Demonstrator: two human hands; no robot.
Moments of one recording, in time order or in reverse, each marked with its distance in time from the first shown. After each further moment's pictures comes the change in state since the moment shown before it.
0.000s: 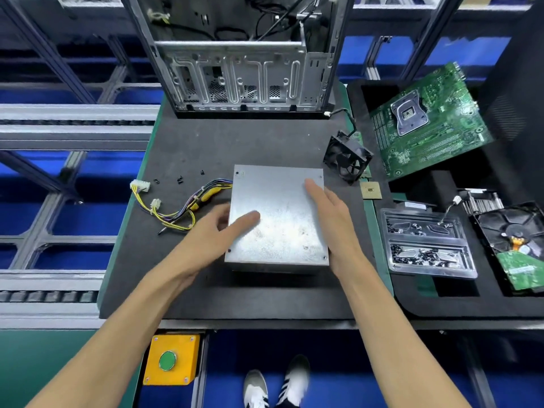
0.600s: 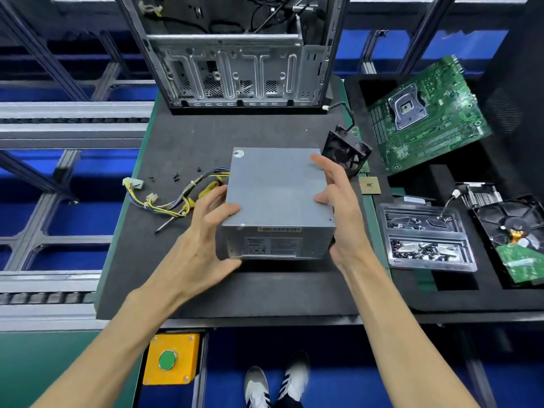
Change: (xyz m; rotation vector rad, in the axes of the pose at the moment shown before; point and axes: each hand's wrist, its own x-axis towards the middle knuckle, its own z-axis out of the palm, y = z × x) left_hand -0.002 -0.042 -0.016 0.558 0.088 0.874; right_hand -0.001 -0.003 -0.005 0.190 -0.090 -0.251
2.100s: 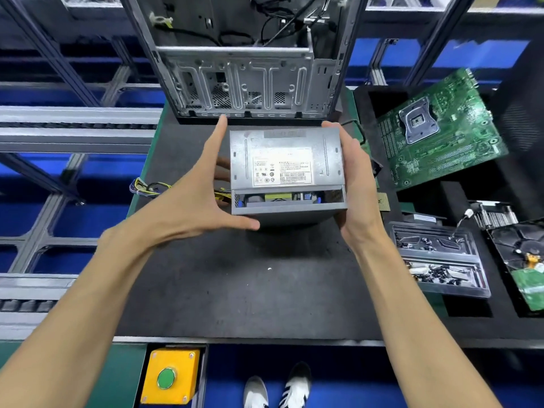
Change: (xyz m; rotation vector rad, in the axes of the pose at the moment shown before) left_hand 0.096 0.002 -0.056 -0.306 -0.210 -0.448; right_hand 0.057 -0.030 0.006 -0.065 -0.024 -0.146
